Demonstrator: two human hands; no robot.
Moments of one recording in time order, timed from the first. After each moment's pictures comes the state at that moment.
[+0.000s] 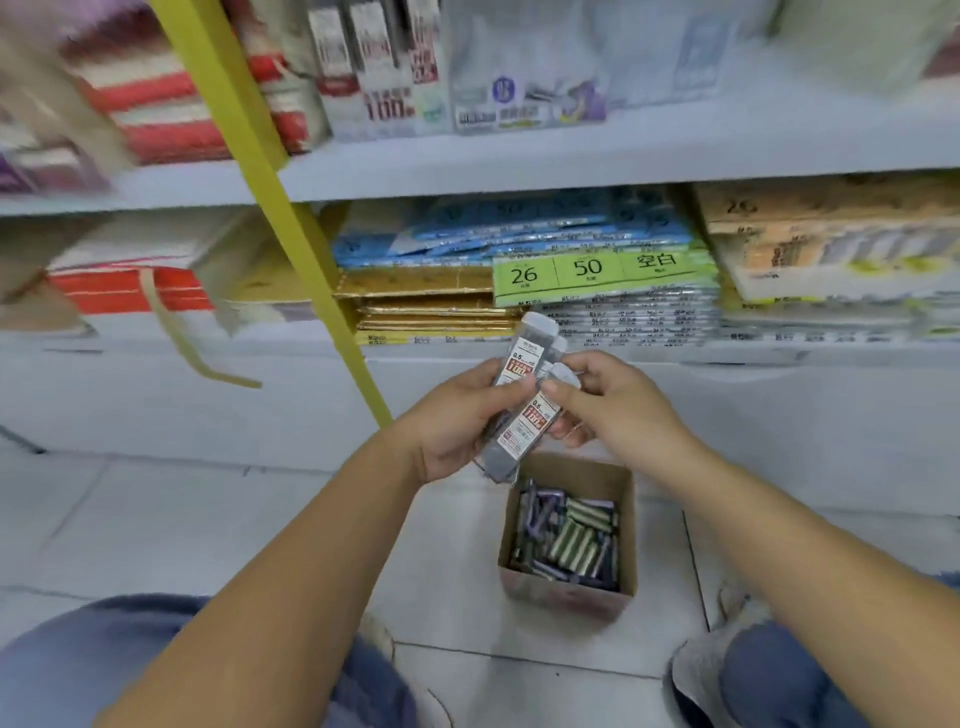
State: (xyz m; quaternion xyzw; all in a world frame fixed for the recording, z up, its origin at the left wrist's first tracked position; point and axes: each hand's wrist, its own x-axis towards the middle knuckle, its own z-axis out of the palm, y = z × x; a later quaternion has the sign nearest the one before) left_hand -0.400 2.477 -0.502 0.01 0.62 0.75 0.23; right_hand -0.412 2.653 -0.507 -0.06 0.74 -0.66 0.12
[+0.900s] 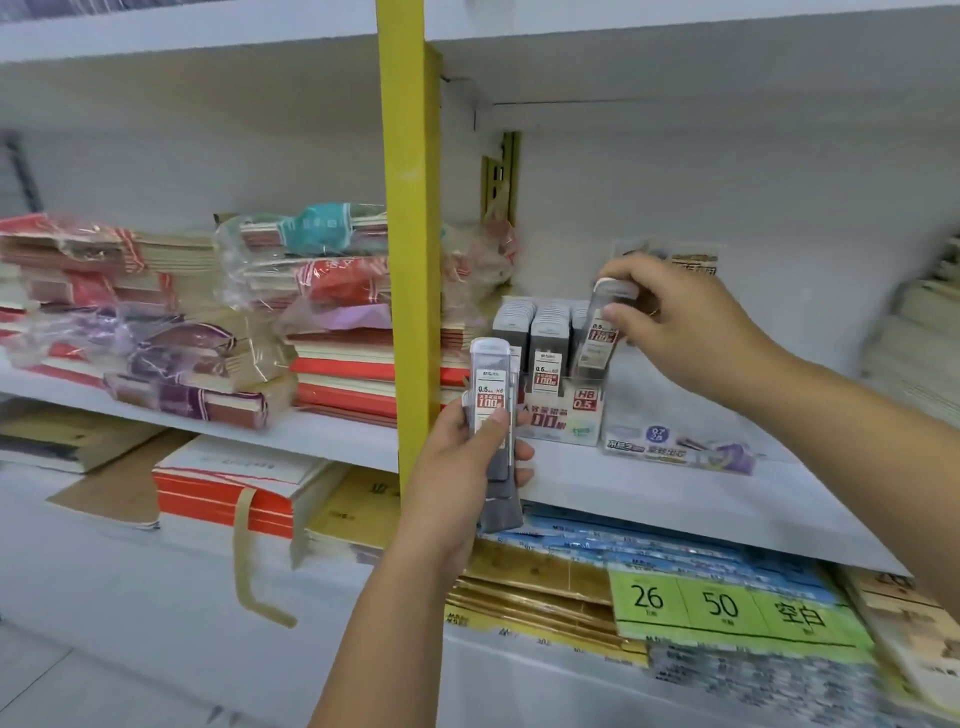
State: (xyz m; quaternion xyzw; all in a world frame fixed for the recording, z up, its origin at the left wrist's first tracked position) left_hand -0.479 2.378 -0.357 0.02 0.56 0.81 -0.18; right_hand -0.574 2.558 -0.239 -0.36 0.84 -0.29 -0.28
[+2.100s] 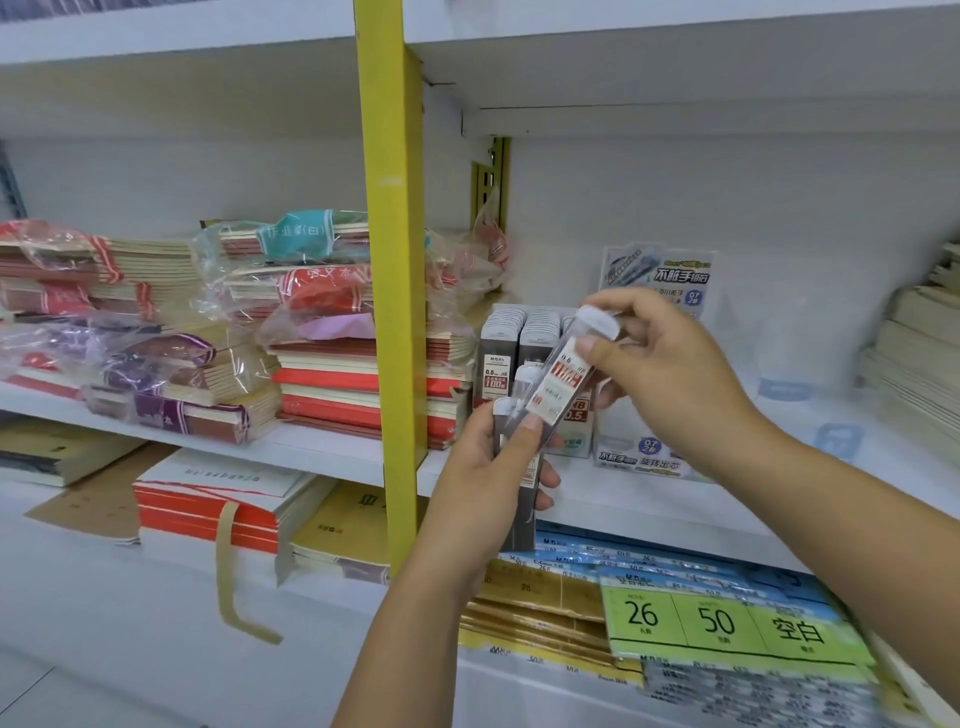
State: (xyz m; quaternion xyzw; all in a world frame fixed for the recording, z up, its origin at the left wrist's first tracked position) left_hand -0.482 2.400 -0.350 0.07 0.65 0.74 -0.18; right_hand -0.546 2.544 -0.266 -0.33 0.73 -0.57 -0.16
